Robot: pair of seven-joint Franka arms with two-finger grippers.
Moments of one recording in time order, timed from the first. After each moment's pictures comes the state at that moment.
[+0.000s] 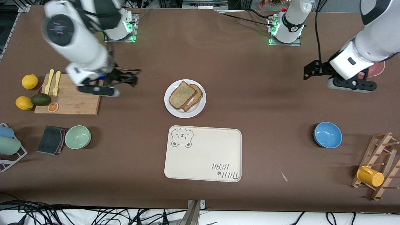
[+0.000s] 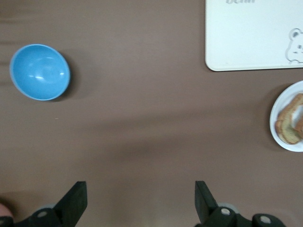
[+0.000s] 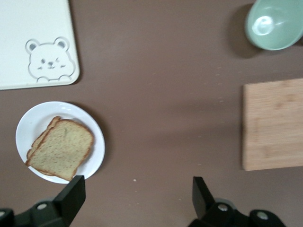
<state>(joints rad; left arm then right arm) -0.06 0.01 -0.10 -1.70 -0.12 1.61 -0.05 0.34 0.07 -0.03 -1.75 0.04 1.74 0.45</state>
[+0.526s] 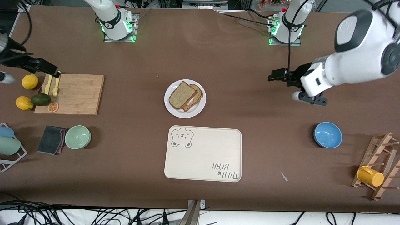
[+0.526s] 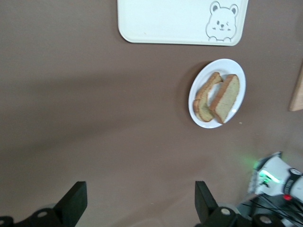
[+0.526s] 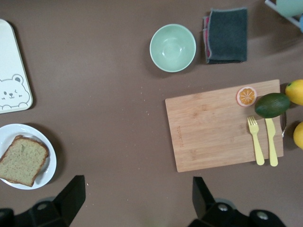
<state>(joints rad) -0.06 0.19 -0.13 -1.70 -0.50 1.62 -0.05 0.01 -0.05 -0.05 -1.68 0.04 1.61 0.17</state>
